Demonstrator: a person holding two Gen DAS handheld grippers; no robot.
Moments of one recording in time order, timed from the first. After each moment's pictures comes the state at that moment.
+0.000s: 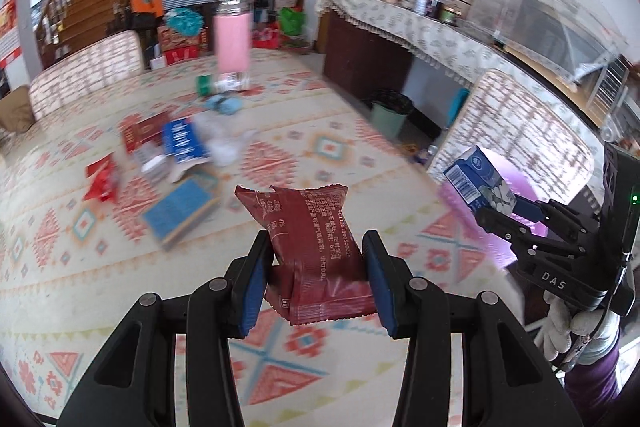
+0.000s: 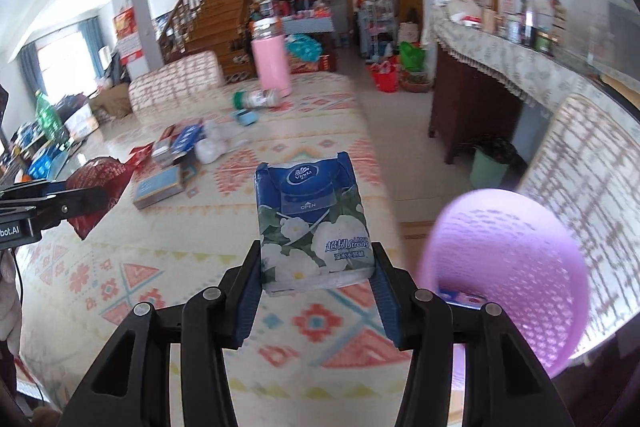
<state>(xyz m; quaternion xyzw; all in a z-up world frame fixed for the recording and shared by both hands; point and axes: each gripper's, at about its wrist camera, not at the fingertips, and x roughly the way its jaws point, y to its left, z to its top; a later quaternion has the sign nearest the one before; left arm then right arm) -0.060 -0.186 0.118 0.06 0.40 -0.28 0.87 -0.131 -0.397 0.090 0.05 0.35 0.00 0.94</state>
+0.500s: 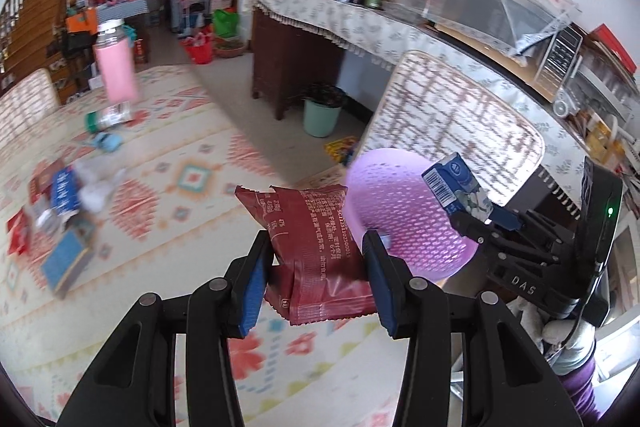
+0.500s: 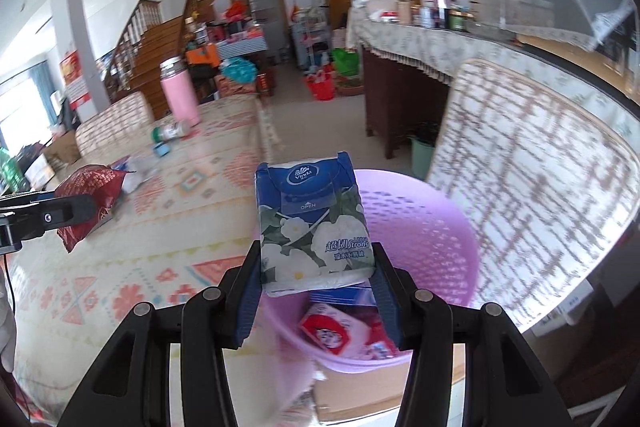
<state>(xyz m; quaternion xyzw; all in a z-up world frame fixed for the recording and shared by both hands) -0.085 -0.321 0.127 0.08 0.40 -0.38 0.83 -0.195 -0.517 0.095 0.10 0.33 -0.10 0.93</state>
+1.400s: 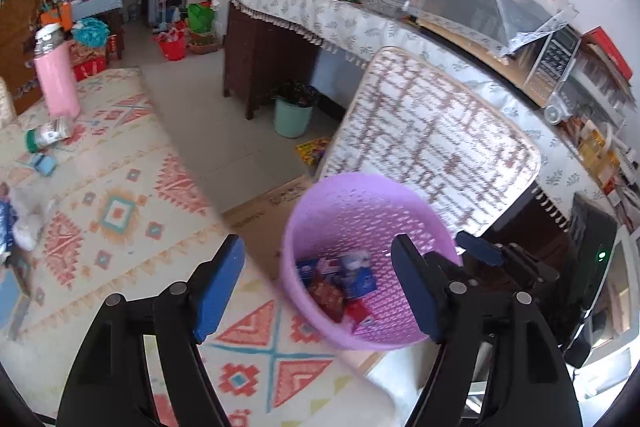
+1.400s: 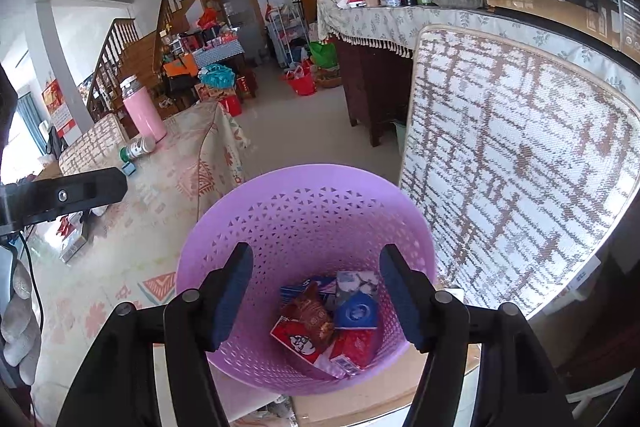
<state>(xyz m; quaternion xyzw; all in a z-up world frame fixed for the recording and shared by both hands) -0.057 -0.396 0.109 0.07 0.40 -0.40 0.82 -0.186 -0.579 0.068 0.15 0.33 -0.12 0.92</state>
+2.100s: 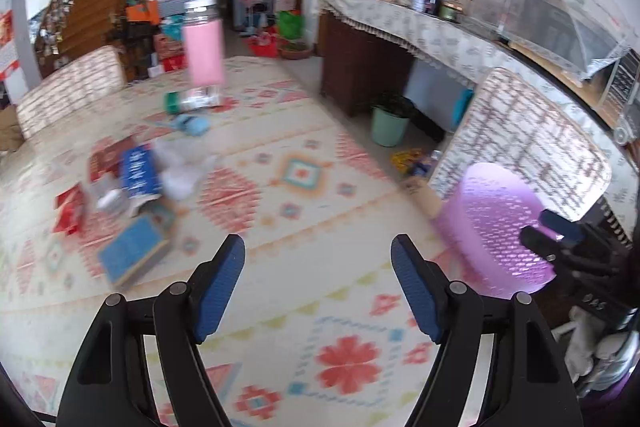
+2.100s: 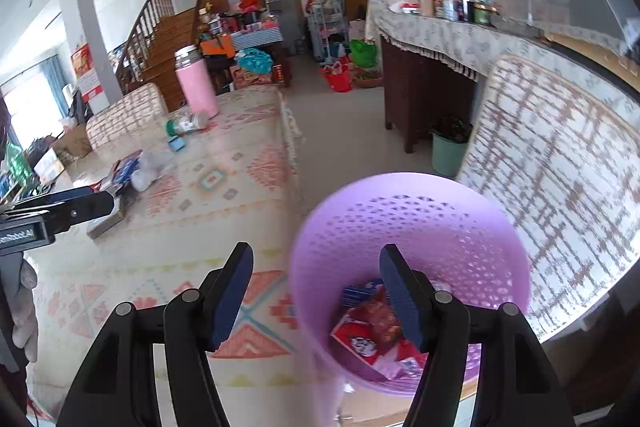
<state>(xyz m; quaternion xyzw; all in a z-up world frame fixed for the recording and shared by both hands) -0.032 -0.242 0.105 0.07 0.39 -0.26 0.88 -0.151 -0.484 0.089 0.10 0.34 -0.06 0.93</state>
